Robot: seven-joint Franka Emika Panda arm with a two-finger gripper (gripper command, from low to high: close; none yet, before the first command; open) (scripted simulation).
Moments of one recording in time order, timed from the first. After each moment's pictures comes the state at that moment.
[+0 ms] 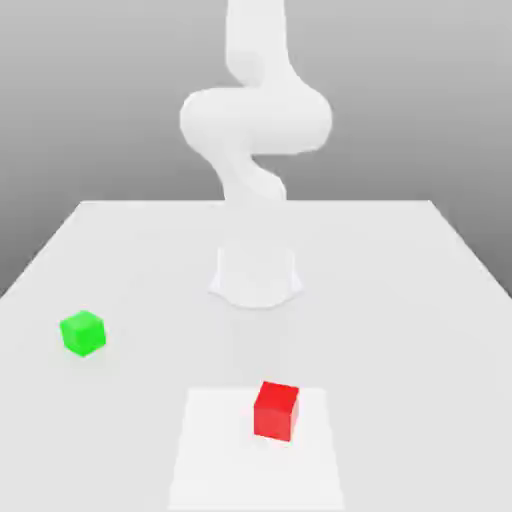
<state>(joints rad) 0.06 -0.73 -0.06 -2.34 0.02 2.34 0.68</state>
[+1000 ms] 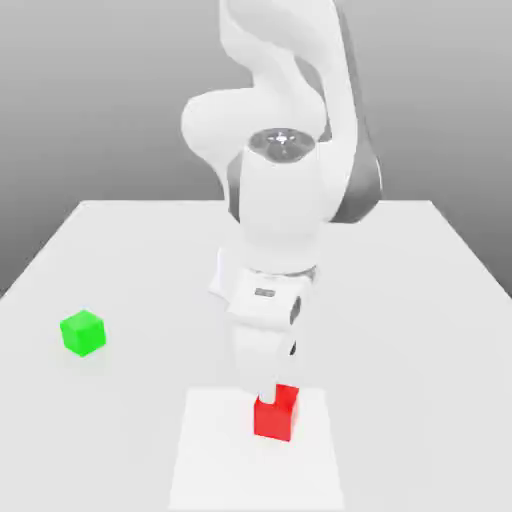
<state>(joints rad) 0.40 0.01 -0.33 -2.80 0.01 2.82 -0.43</state>
